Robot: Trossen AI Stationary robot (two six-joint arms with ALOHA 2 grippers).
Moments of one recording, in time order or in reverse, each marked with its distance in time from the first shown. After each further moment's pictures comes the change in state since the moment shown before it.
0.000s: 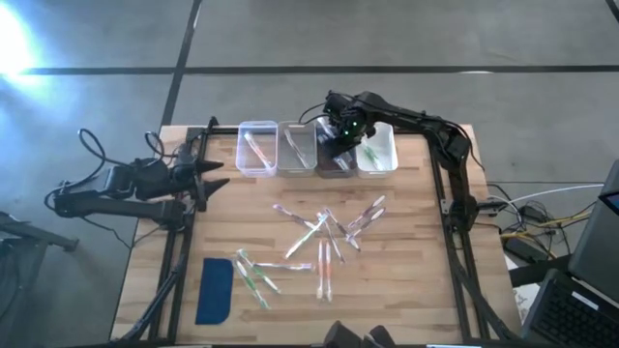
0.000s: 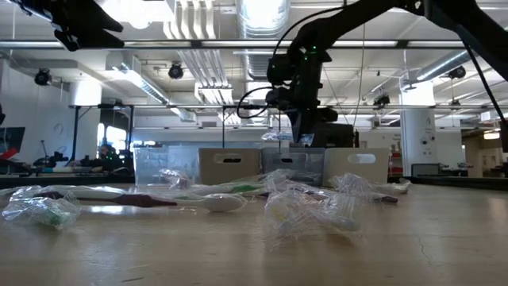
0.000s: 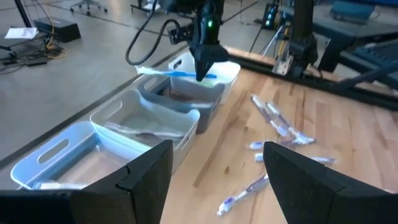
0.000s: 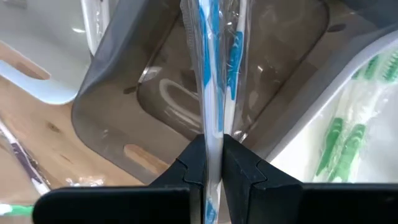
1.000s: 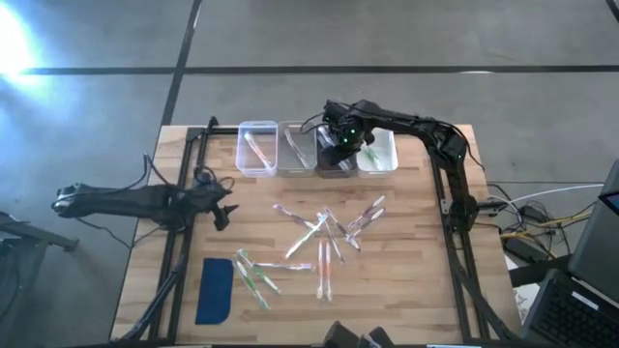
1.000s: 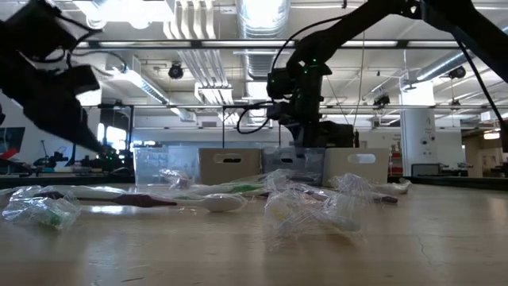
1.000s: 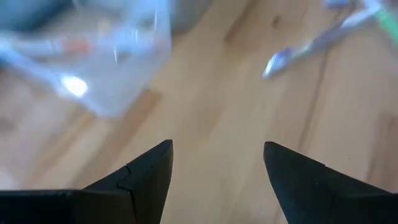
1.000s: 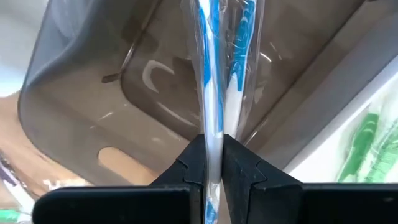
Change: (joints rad) left arm 0.000 0.001 -0.477 0.033 0.003 -0.089; right arm 0.006 0.024 -0.096 0.068 -0.023 0.000
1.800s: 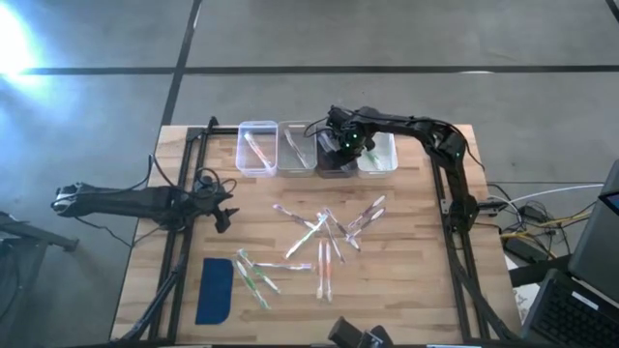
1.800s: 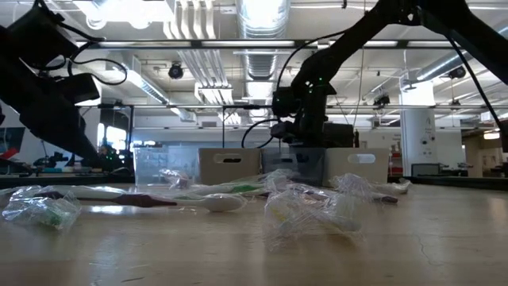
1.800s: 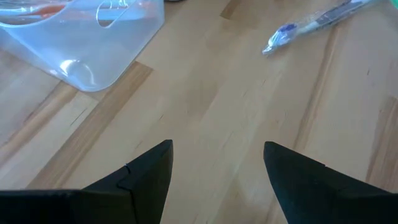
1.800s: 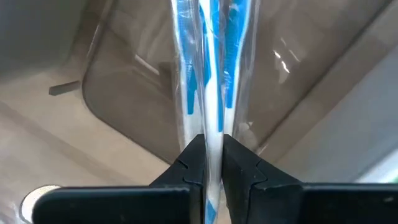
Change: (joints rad) left arm 0.000 0.027 -0.034 0.019 0.035 -0.049; right arm -0.036 0.024 -0.143 0.165 -0.053 -0.026
